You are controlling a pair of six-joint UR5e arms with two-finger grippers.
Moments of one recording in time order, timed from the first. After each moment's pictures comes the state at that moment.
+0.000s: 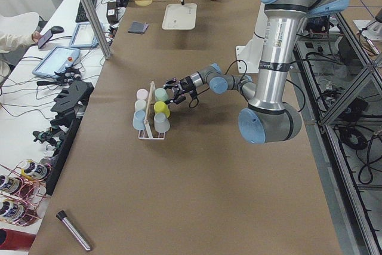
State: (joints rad) left arm -0.40 -1.76 -1.72 -1.67 -0.53 1.24; right arm 1.05 -1.29 1.61 -1.43 2.64 0.68
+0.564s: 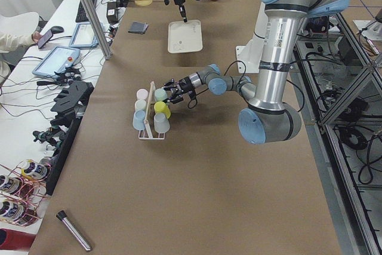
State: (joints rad) left arm -0.41 -1.76 -1.71 -1.71 -0.53 1.31; right arm 0.85 -1.11 1.60 -1.40 2.51 0.87
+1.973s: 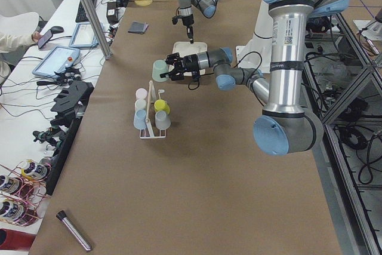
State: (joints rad) left arm -0.45 -1.56 -2.03 -2.20 -0.43 1.72; right arm 0.63 -1.00 1.50 -1.11 2.29 1.29
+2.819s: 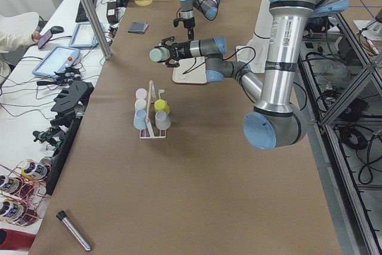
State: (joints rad) left arm -0.53 -1.73 -1.95 -2.44 -0.84 1.10; right arm 0.62 -0.99 1.50 -1.11 2.25 1.27
